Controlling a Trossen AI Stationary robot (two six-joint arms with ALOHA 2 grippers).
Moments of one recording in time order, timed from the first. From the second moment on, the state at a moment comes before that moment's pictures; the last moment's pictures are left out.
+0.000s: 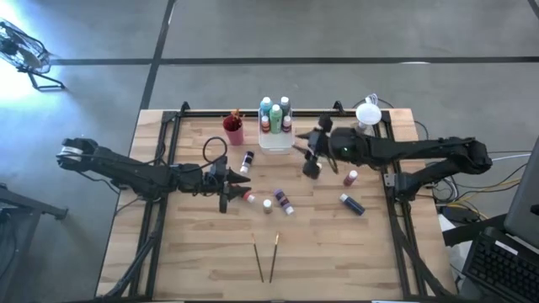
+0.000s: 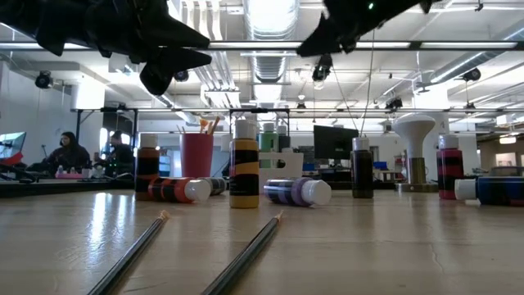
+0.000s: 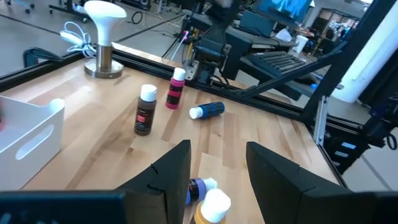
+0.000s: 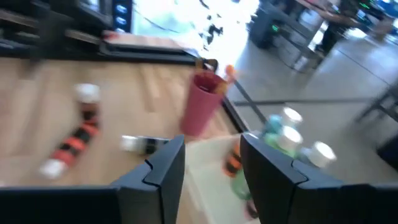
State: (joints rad) left arm -0.14 1.06 0.44 0.50 -0.20 -0.33; right arm -0.11 1.26 0.93 -0.03 0.31 -0.13
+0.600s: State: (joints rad) left arm -0.14 1.06 0.44 0.45 -0.15 -0.34; right arm 0.25 1.25 0.93 -0.05 0.32 -0.21
